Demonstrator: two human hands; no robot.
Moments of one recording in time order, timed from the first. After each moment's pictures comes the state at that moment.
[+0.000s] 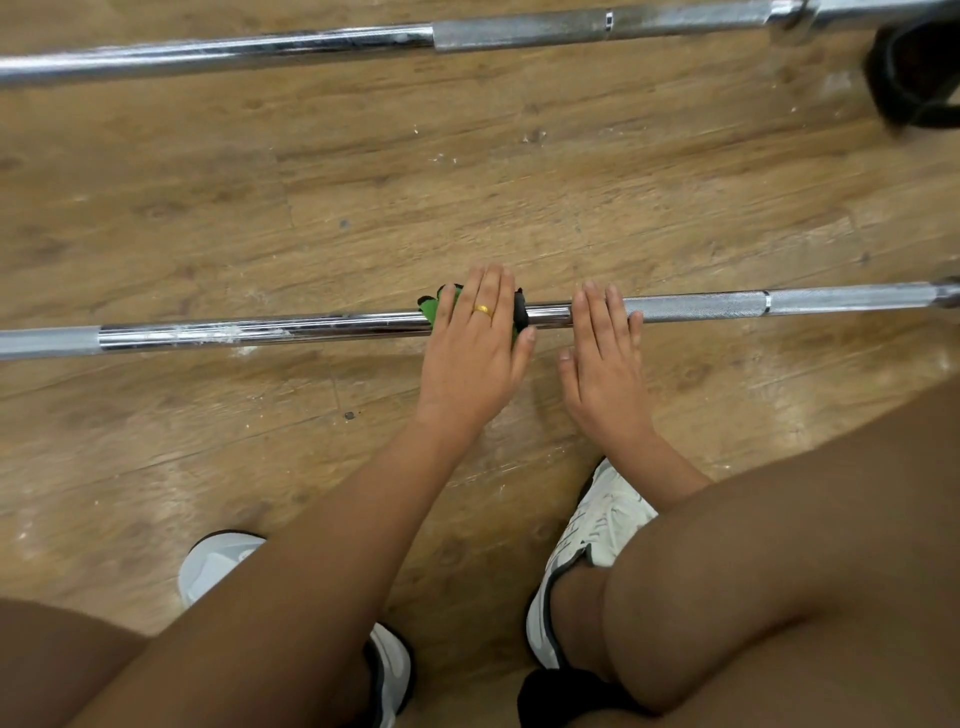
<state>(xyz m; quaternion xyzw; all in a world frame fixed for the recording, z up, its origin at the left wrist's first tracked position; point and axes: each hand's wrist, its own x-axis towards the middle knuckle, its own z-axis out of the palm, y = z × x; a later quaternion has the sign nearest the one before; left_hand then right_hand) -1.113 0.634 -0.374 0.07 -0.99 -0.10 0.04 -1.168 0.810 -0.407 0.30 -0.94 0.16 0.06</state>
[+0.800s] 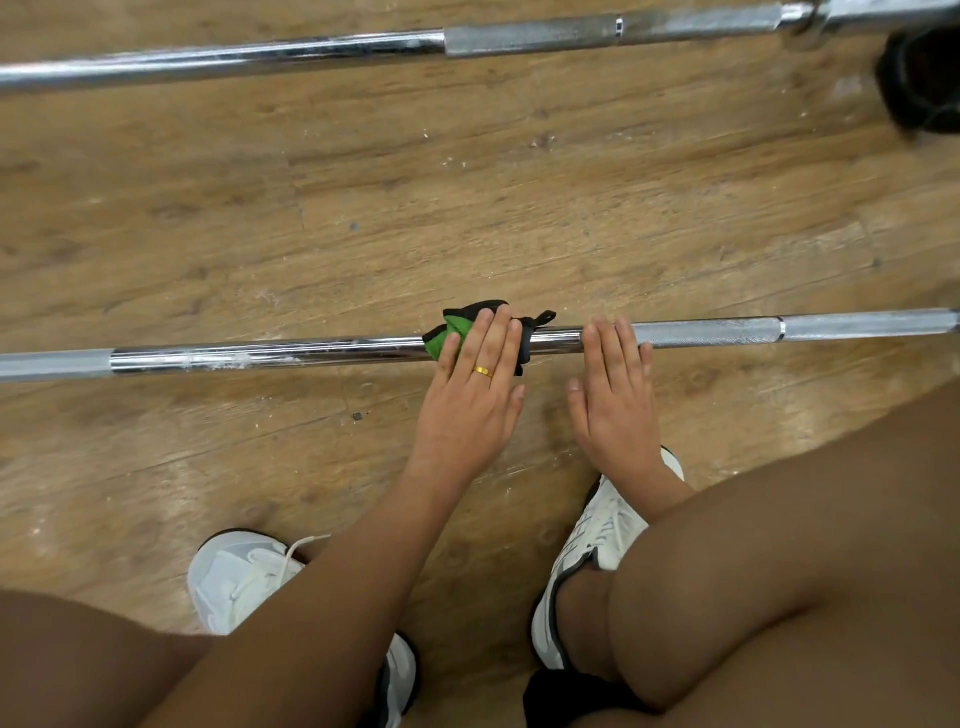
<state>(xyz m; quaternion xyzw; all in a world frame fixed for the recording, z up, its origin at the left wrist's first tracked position) -1.063 0.641 -0.390 0.03 -1.00 -0.04 0.04 -1.144 0.823 -0.420 0.31 -0.93 0.16 0.09</state>
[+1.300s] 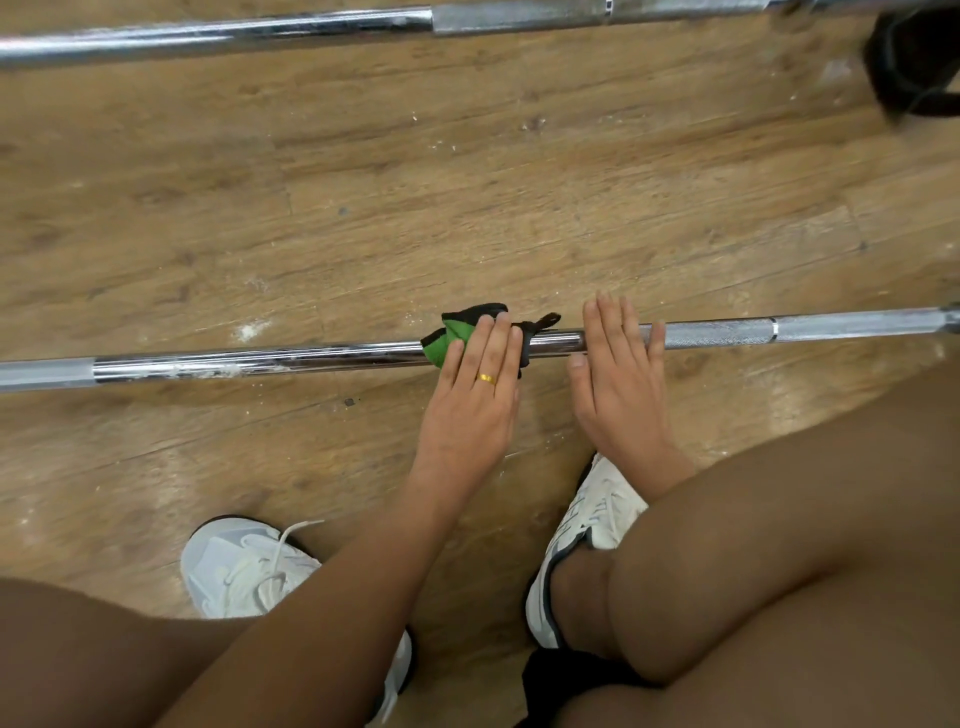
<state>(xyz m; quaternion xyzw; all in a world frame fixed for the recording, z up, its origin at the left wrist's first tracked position) -1.044 0.660 -0.382 0.03 -1.00 -0.07 0.02 -1.140 0.822 -0.383 0.26 -0.96 0.12 0.04</state>
